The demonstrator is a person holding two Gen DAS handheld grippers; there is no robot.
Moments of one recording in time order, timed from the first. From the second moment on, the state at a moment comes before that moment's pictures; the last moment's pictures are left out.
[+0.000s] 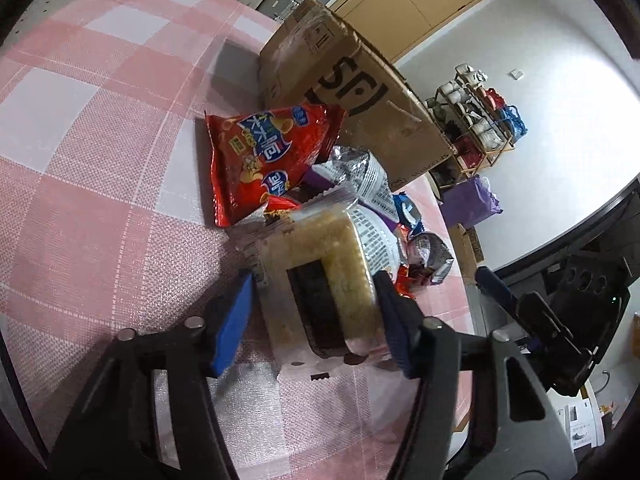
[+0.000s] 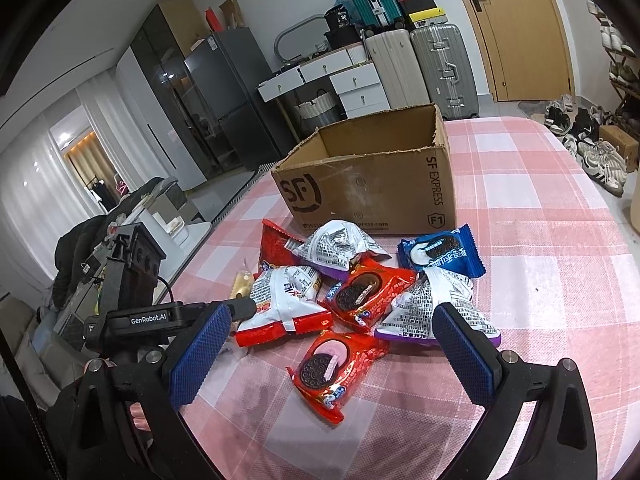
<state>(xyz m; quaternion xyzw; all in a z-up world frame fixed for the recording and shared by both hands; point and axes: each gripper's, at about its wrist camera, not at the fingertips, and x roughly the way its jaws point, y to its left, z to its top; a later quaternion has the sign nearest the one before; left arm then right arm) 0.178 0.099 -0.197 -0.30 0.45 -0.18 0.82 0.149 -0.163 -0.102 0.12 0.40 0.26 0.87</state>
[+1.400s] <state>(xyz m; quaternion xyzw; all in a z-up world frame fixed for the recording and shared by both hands) 0.154 0.142 -0.191 -0.29 0.48 -0.14 0.81 0.147 -0.164 -0.107 0.12 0.41 0.26 0.87</state>
